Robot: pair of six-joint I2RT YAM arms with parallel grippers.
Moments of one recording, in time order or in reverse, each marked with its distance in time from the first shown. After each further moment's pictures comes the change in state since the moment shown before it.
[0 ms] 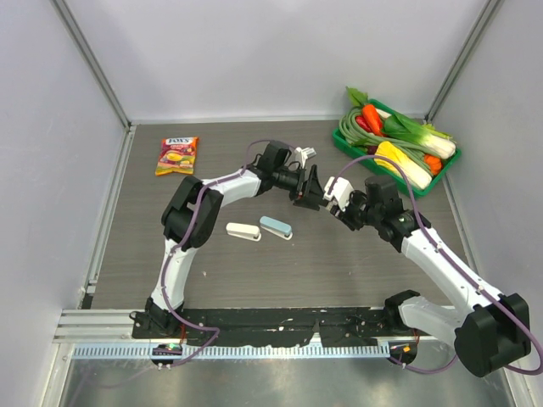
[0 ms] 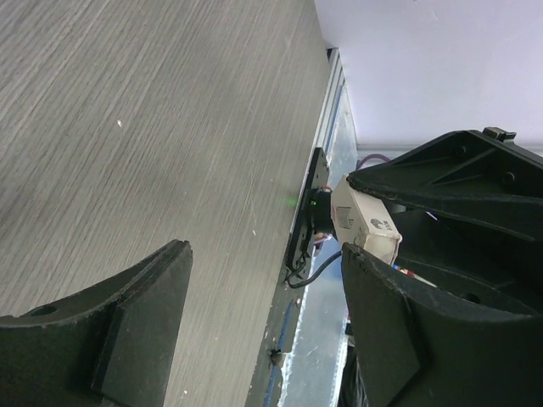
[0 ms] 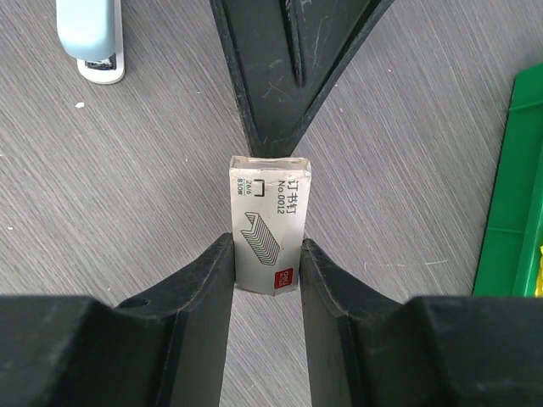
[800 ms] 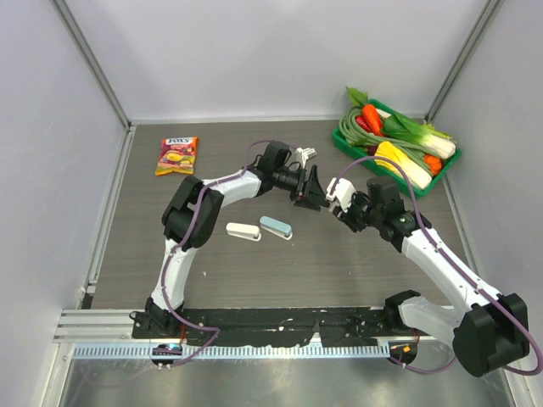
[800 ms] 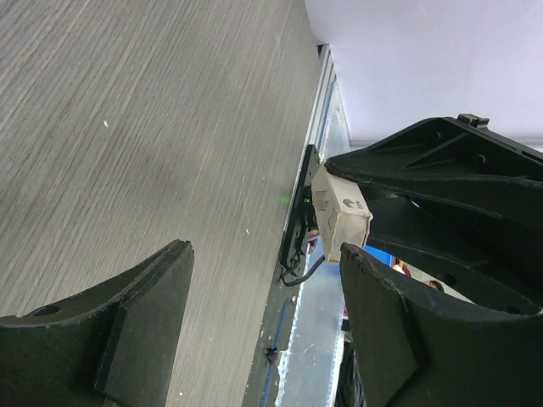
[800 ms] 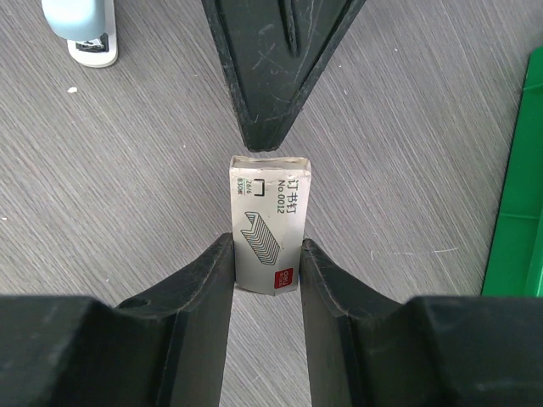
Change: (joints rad) left arm -0.002 0.000 -0.011 0.037 0.023 -0.020; right arm -0.027 0.001 -0.018 -0.007 -0.007 -0.004
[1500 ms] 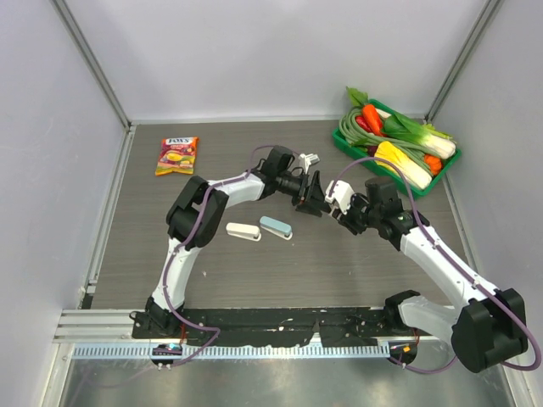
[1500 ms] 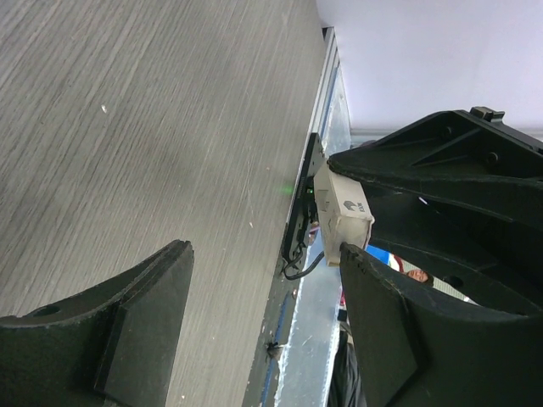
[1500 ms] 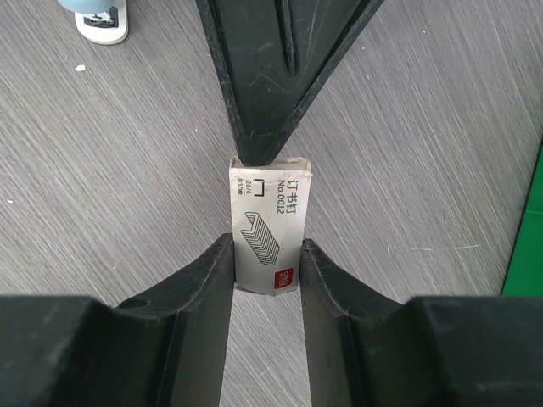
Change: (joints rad) left arm -0.018 0.035 0.000 -0.001 0.017 0.000; right arm -0.001 0.024 0.000 -0.029 -0.013 -0.014
